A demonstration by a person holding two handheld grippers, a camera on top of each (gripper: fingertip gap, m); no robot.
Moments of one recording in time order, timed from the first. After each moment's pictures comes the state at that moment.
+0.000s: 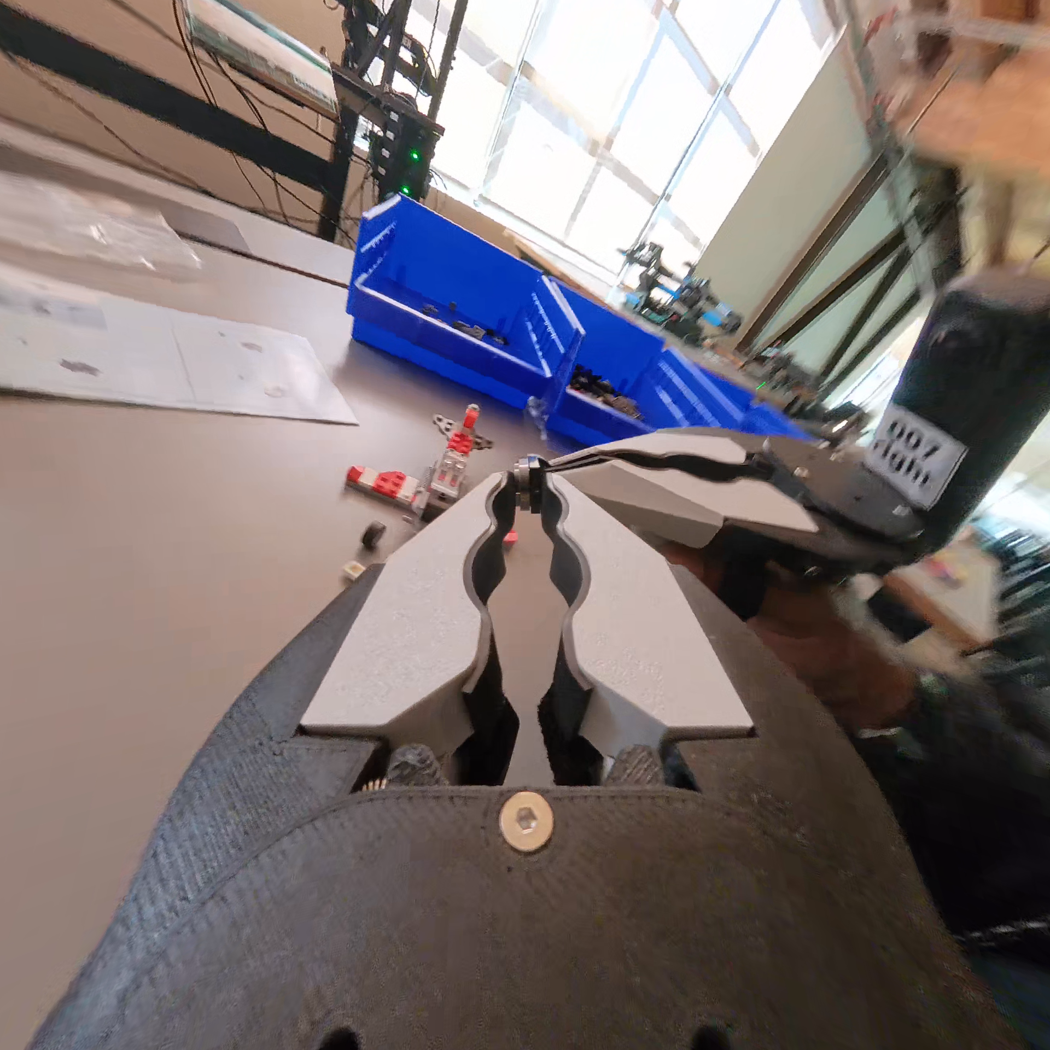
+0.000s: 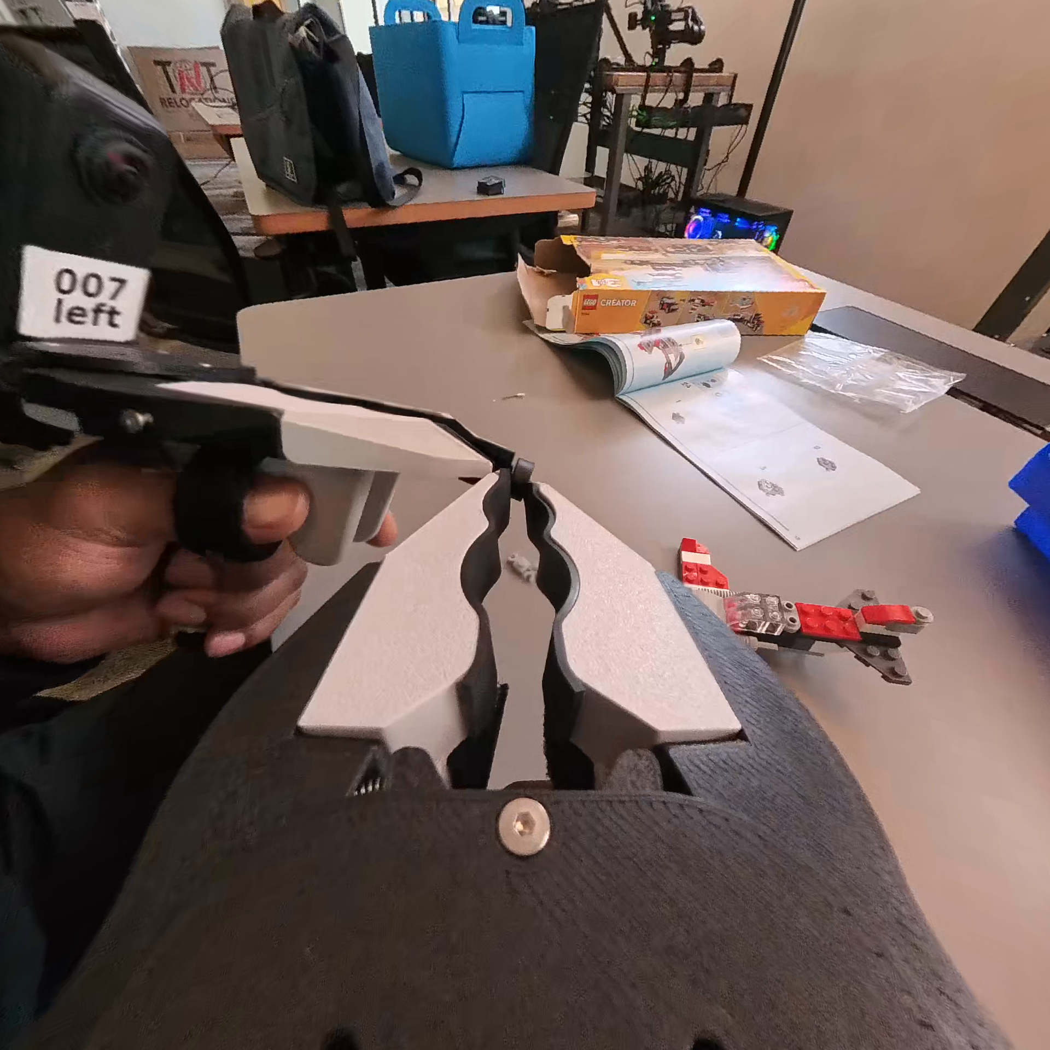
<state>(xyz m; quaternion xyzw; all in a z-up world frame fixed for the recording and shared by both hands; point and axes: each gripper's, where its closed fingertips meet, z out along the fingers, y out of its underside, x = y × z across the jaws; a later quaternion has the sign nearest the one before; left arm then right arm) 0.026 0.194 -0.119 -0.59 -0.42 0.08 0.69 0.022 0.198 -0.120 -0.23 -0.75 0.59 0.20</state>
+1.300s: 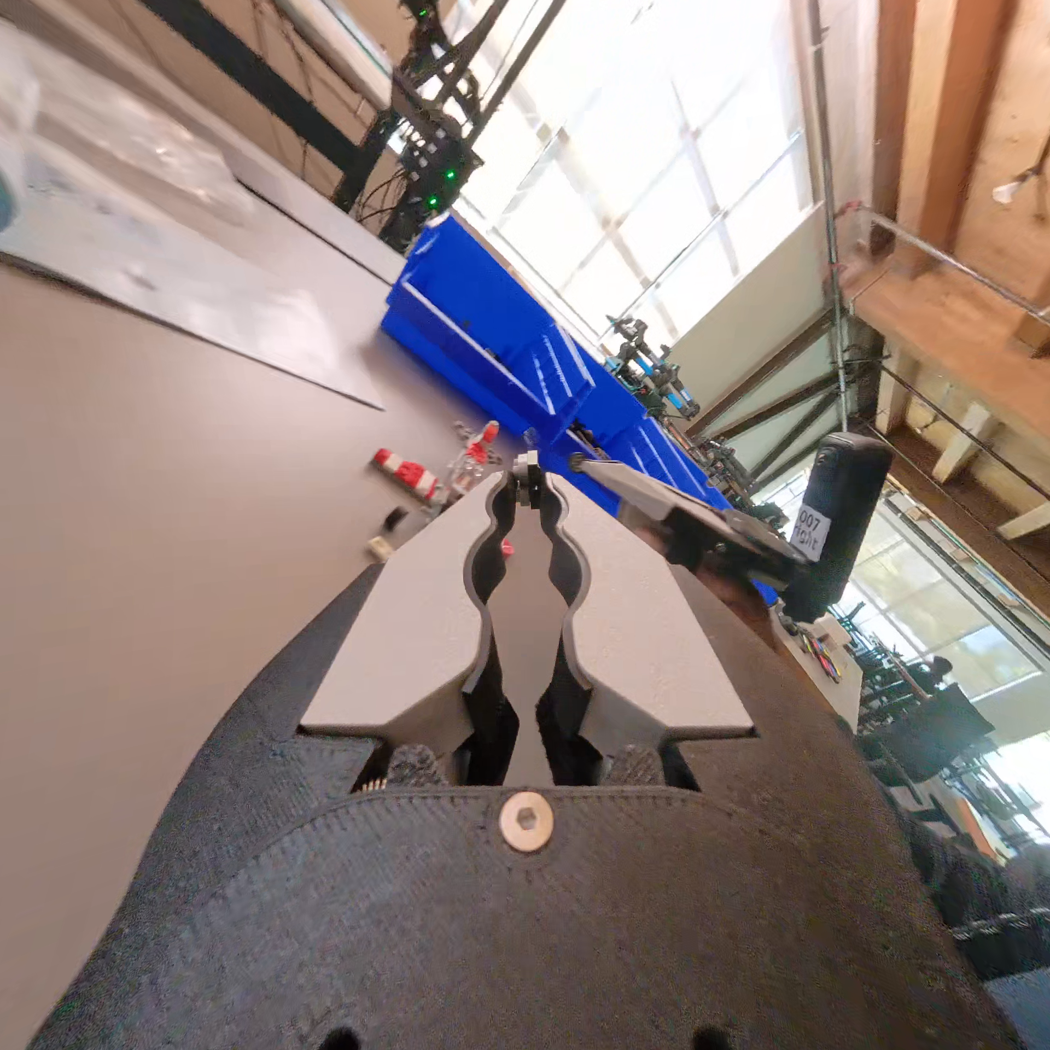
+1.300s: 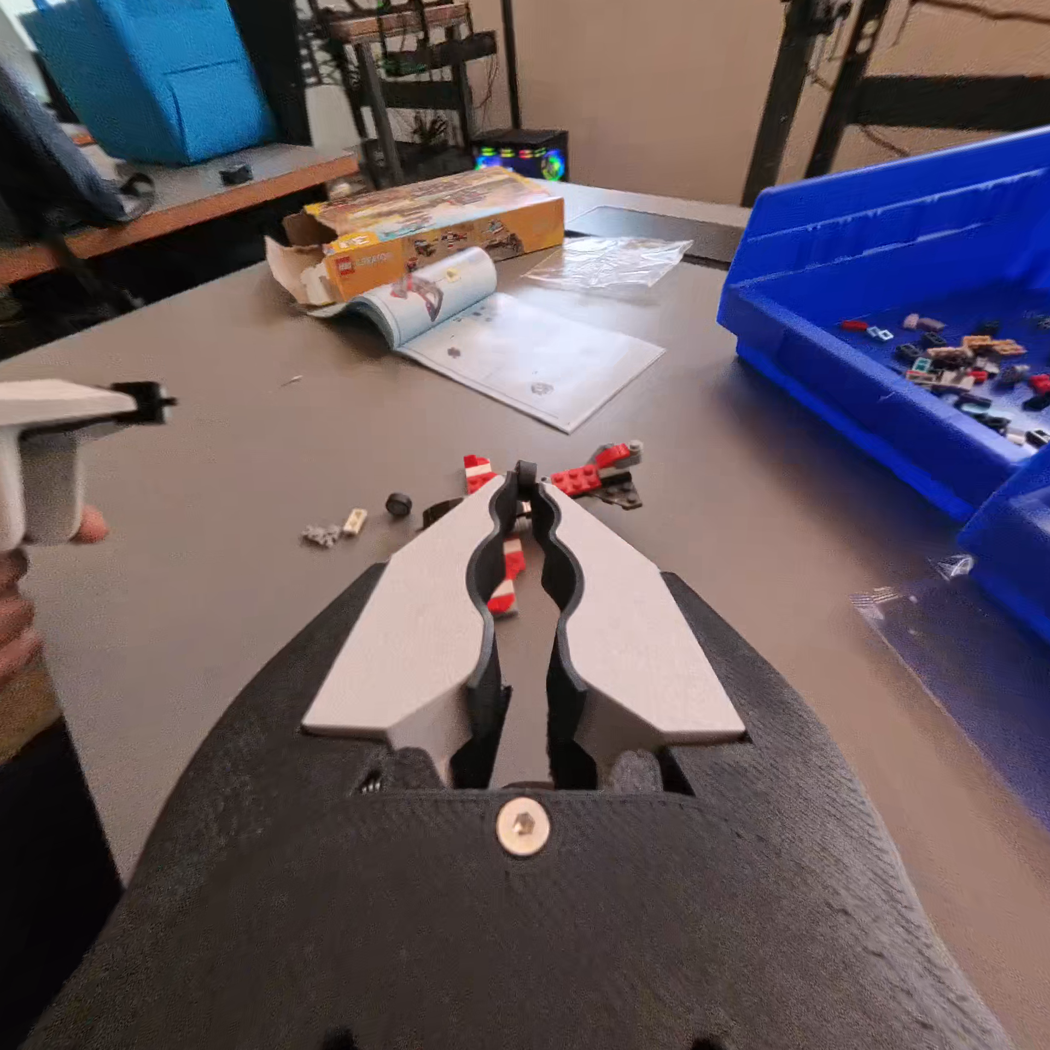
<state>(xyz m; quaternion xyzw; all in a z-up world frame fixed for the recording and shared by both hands) 0.016 0.159 -0.122 -0.51 -0.49 0.01 0.71 -0.032 0.300 -0.137 -0.40 -0.69 0.54 0.25</state>
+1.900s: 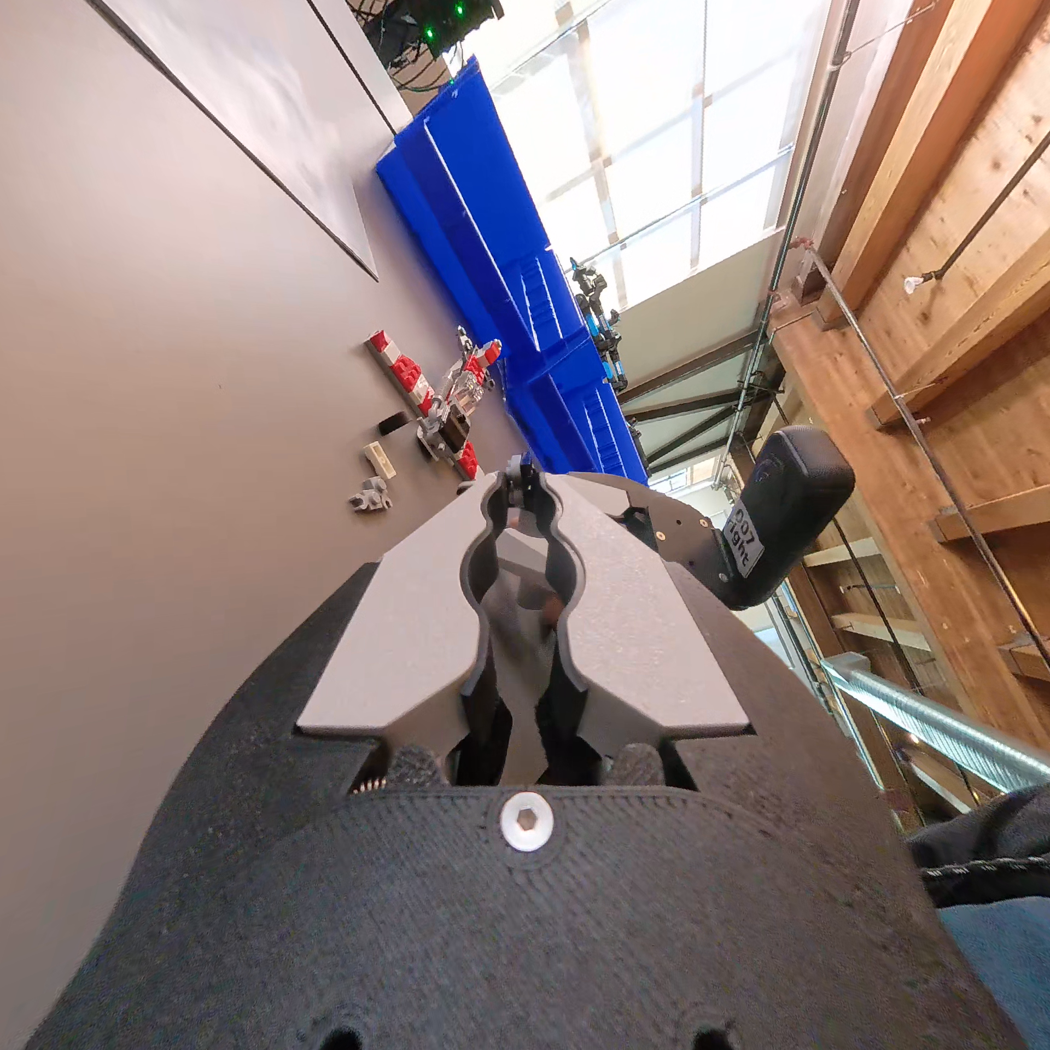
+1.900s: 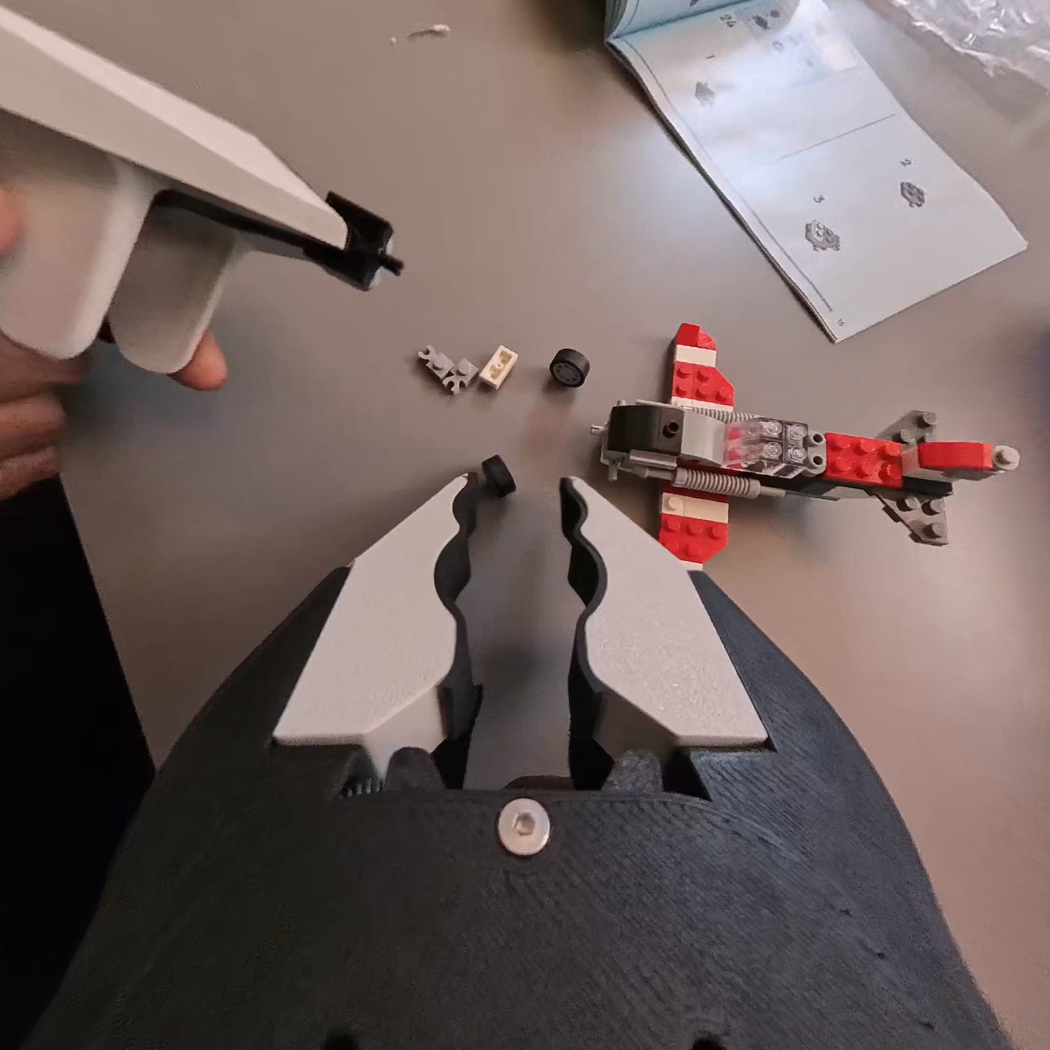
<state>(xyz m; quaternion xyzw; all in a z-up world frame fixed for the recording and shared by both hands) 0.015 0.172 -0.159 -0.46 -0.55 -0.16 0.68 0.002 0.224 -0.214 -0.28 -0.87 0.37 0.17</state>
